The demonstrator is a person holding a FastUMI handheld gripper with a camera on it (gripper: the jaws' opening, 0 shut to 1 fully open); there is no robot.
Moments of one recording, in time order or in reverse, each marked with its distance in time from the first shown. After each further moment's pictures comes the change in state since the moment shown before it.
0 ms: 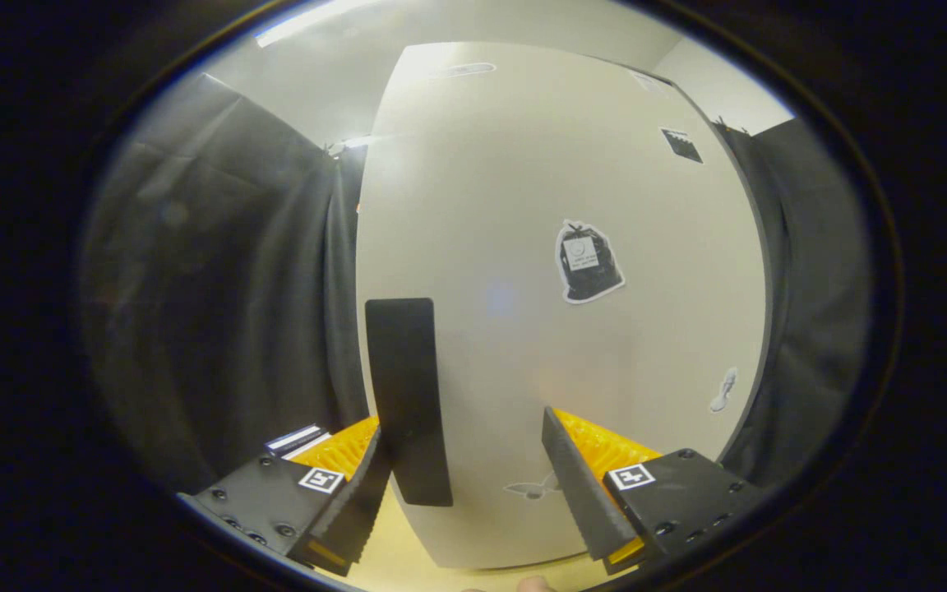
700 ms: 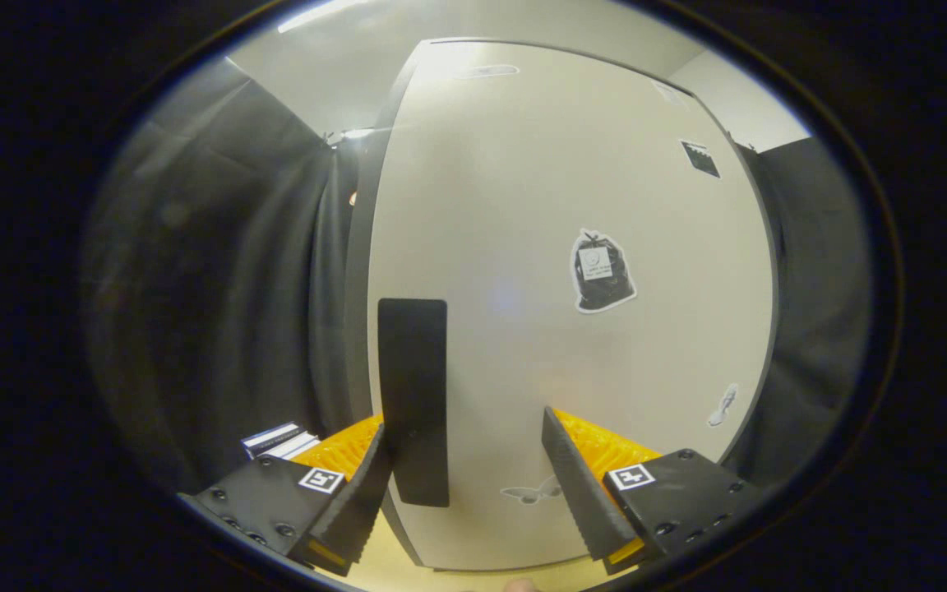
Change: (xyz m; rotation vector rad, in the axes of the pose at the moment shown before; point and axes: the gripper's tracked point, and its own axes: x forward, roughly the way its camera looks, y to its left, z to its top) arm 0.000 0.006 0.002 -0.053 -0.003 -0.048
